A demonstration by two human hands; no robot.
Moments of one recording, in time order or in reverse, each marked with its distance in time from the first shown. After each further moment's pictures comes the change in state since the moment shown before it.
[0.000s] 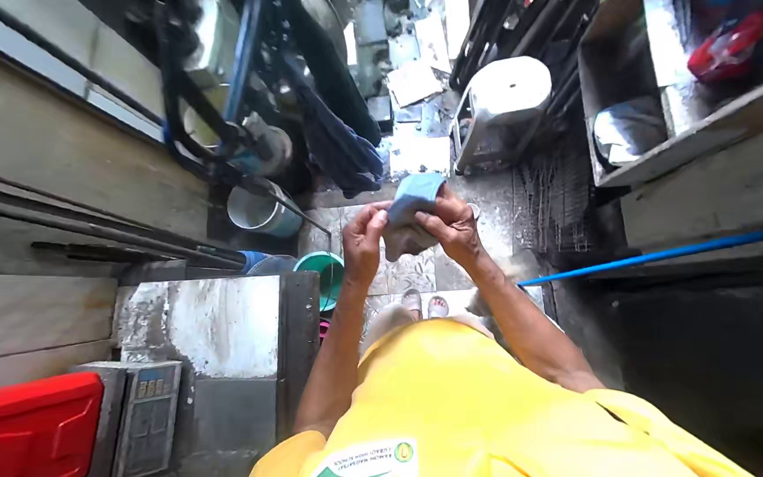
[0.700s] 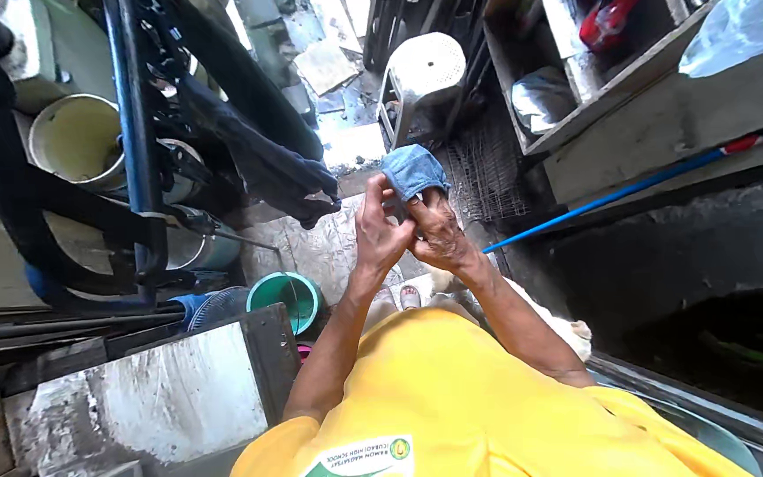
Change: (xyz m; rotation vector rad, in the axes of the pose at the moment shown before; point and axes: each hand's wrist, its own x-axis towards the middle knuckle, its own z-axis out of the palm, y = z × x) left_hand 0.057 -0.034 0.052 0.139 -0.177 -0.045; right_hand 0.000 -0.003 -0.008 -0.952 -0.054 0.116
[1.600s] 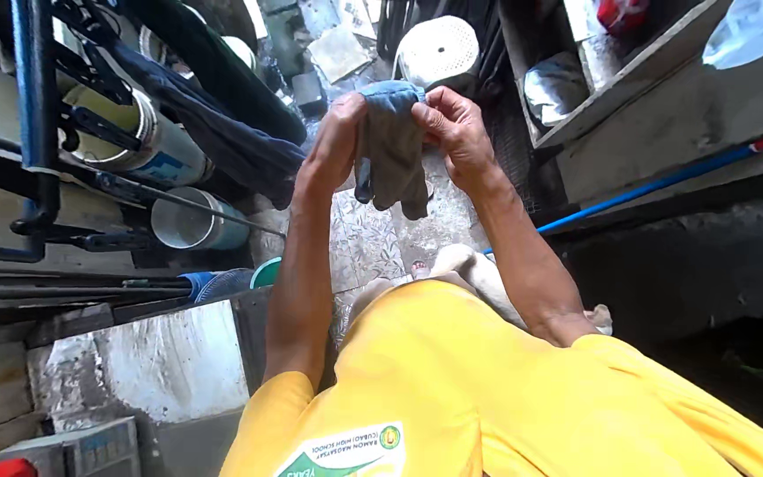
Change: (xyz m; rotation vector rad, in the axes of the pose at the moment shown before) left_hand 0.099 0.050 -0.007 -0.309 -0.249 -0.301; right_hand 0.082 0.065 -0.066 1.028 0.064 0.345
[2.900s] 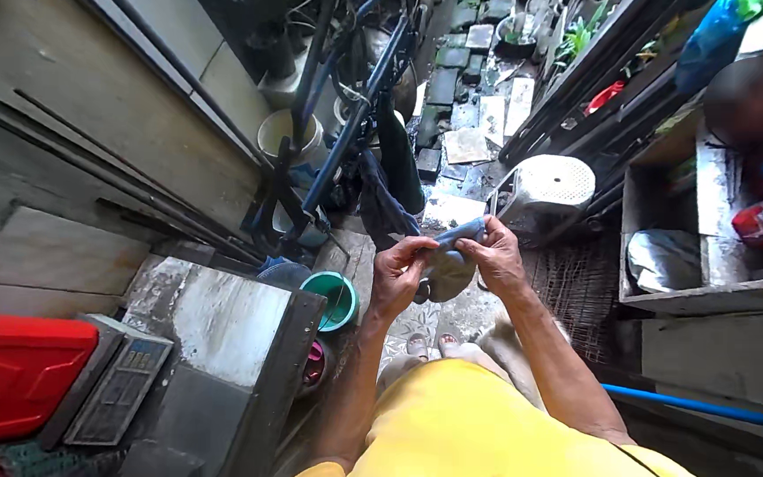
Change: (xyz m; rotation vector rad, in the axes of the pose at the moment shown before) left_hand -0.105 -0.018 -0.005 0.218 0.559 0.488; right_hand 0.017 0.023 0.056 0.115 -0.364 0.104
